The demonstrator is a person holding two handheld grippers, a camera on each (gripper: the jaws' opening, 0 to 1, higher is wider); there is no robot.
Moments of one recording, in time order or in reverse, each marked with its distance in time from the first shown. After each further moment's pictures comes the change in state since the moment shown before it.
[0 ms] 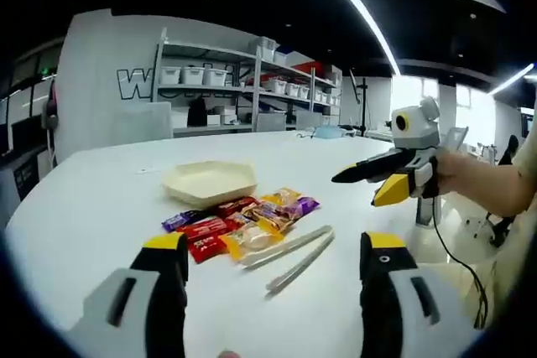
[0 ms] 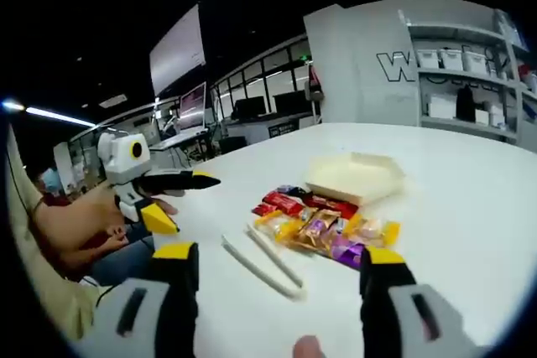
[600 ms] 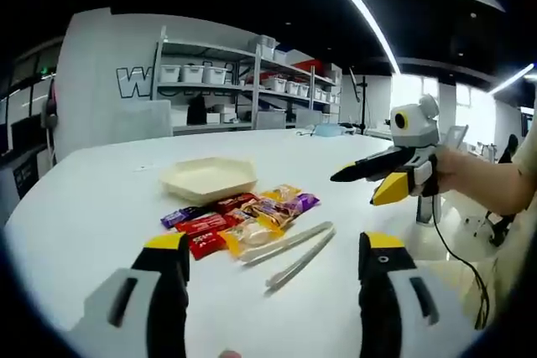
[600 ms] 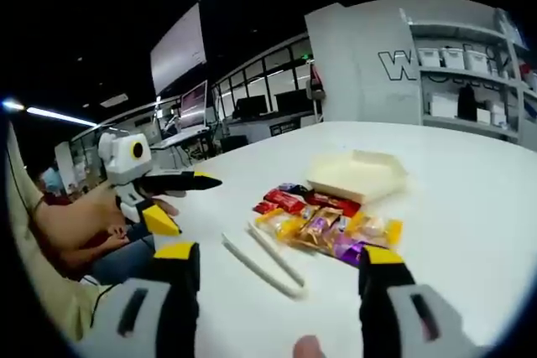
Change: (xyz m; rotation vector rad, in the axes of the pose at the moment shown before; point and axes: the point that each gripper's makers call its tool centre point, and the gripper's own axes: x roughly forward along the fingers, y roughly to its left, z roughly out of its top) left arm 0.001 0.001 -0.006 0.000 0.010 -0.002; right arm 0.004 0.001 -0.003 0.002 0.001 0.010
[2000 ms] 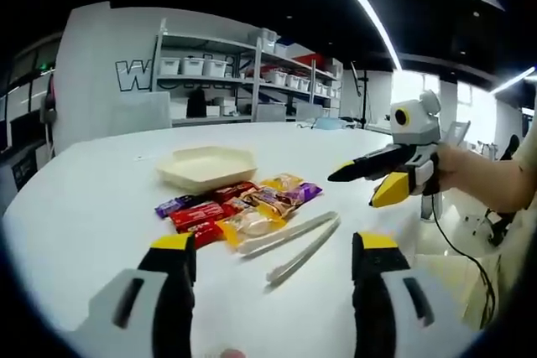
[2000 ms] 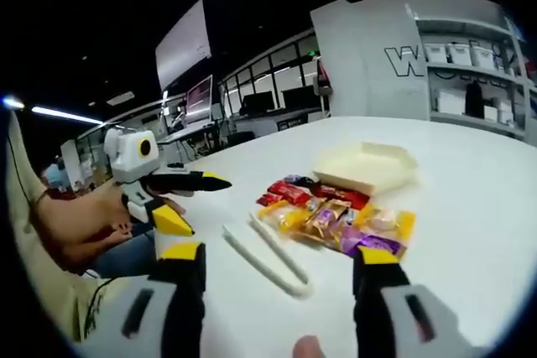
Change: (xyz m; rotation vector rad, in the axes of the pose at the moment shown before) left arm 0.013 0.001 -0.016 -0.009 0.034 -0.002; right arm 0.012 -0.002 -0.013 -0.005 0.020 0.041
